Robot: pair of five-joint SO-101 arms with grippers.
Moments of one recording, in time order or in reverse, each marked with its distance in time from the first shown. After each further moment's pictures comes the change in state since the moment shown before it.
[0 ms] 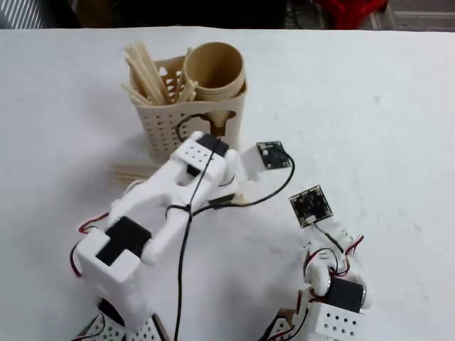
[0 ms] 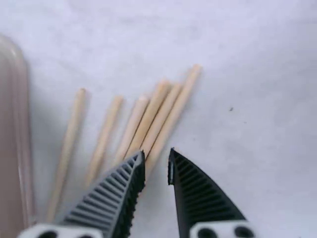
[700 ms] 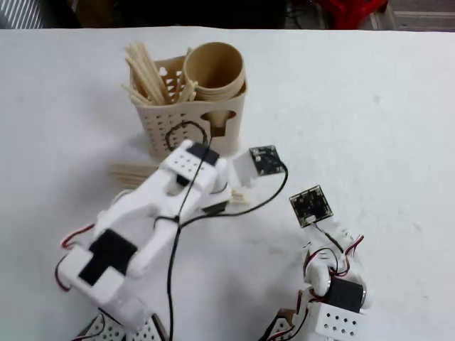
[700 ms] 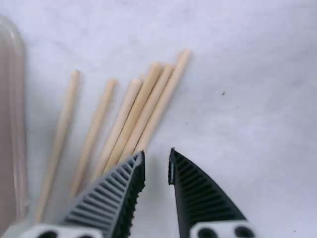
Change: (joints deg) left arm -0.5 -9.1 10.9 -4.6 0.4; right arm 0.0 0.0 0.0 0.0 0.0
